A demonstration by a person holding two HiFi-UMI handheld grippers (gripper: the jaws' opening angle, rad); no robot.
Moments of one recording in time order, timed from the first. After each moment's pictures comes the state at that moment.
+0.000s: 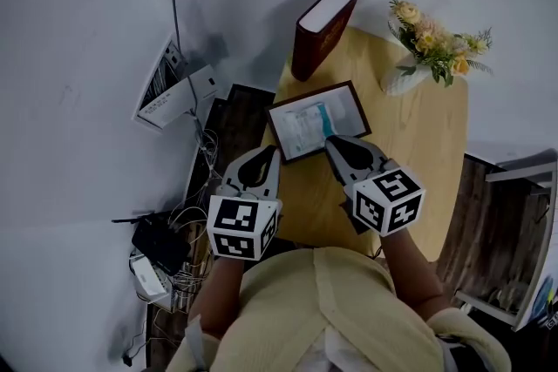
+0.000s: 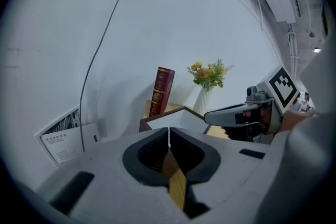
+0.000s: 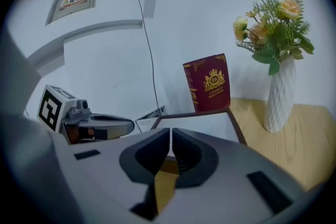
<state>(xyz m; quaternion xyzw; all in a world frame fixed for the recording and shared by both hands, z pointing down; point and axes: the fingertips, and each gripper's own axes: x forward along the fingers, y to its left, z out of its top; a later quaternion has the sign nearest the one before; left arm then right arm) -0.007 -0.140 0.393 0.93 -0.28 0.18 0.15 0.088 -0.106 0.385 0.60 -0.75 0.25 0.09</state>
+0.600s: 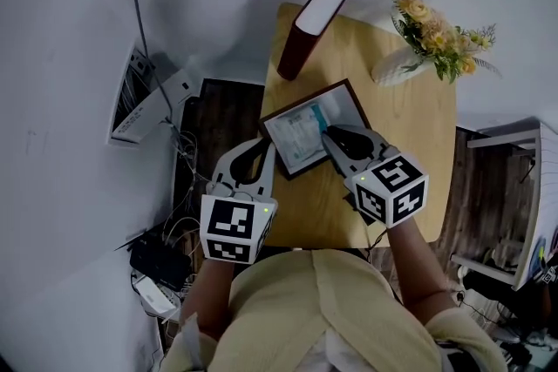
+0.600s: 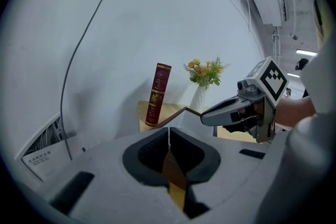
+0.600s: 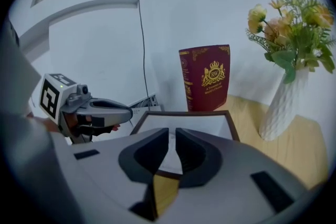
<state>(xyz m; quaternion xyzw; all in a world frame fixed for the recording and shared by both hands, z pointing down) 0.009 -0.184 0.399 0.95 -0.19 0.19 0.13 0.097 -0.139 0.401 0.62 -0.72 0.27 0.18</state>
